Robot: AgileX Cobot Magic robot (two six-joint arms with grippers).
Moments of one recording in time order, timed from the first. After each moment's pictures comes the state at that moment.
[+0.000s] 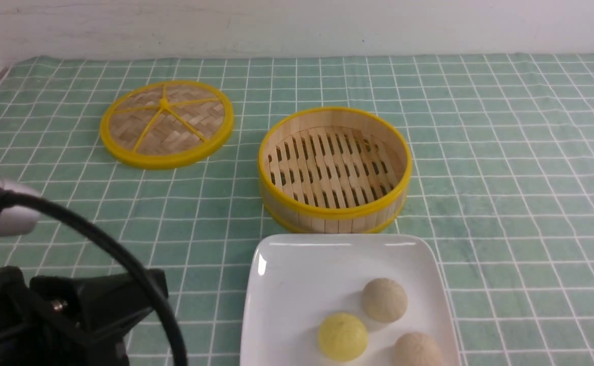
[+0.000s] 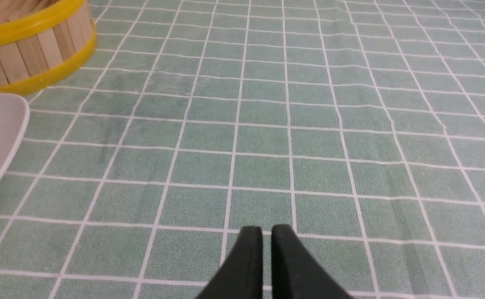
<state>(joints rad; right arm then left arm) 0.04 -0.01 0.01 -0.04 0.39 0.03 -0.77 0.56 -0.53 0.05 0.40 -0.61</state>
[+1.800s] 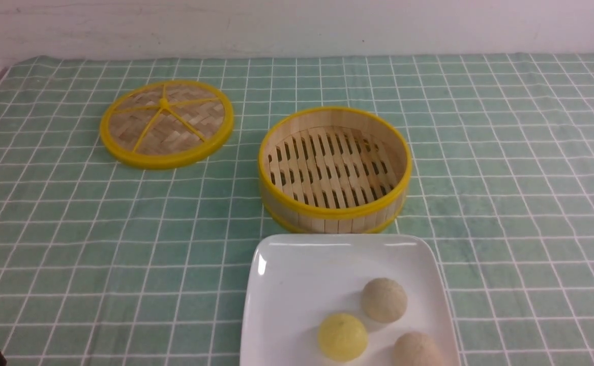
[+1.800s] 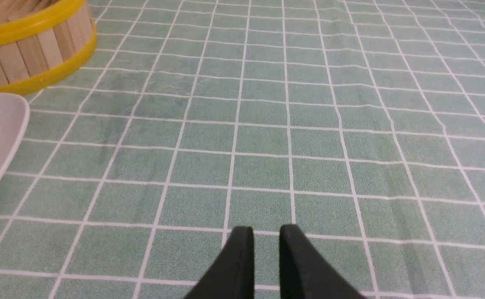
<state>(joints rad) 0.04 -0.01 0.01 -0.04 0.39 0.03 0.00 -0.01 0.03 0.10 0.32 -0.26</state>
